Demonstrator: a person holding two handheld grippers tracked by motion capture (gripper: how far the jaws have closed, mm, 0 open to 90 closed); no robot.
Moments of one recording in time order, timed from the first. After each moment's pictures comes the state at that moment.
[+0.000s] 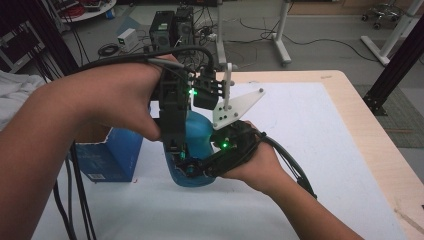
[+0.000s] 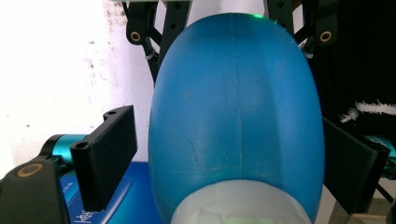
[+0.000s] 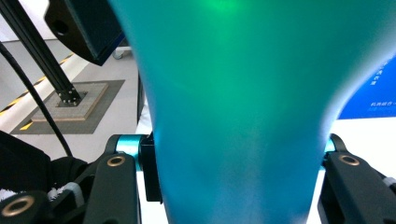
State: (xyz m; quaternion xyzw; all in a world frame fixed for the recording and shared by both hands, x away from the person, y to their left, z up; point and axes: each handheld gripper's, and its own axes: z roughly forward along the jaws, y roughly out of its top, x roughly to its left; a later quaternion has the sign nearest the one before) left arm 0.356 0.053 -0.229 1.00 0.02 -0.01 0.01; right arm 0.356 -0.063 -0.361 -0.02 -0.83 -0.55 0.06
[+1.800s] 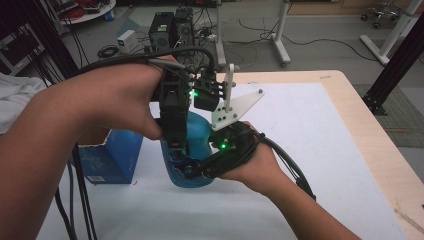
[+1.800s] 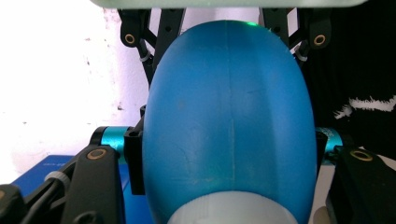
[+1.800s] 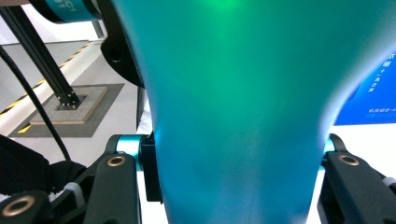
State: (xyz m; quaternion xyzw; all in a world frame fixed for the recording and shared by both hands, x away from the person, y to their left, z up) left arm 0.354 0.048 -0.226 1.00 0.03 -0.02 0.00; right arm 0.355 -0.063 -0.359 -0.02 -0.82 -0.56 0.06
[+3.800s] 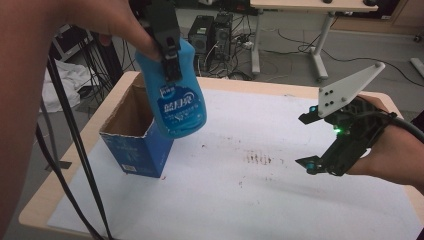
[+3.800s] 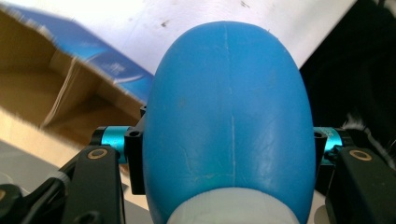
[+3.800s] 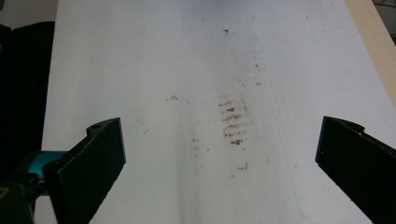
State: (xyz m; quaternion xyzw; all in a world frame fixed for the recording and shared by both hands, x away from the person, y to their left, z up) left arm 0.403 0.157 -0.122 0.94 0.35 -0.04 0.03; right arm 0.388 -0.164 -0.289 -0.03 -0.94 -0.32 -0.06
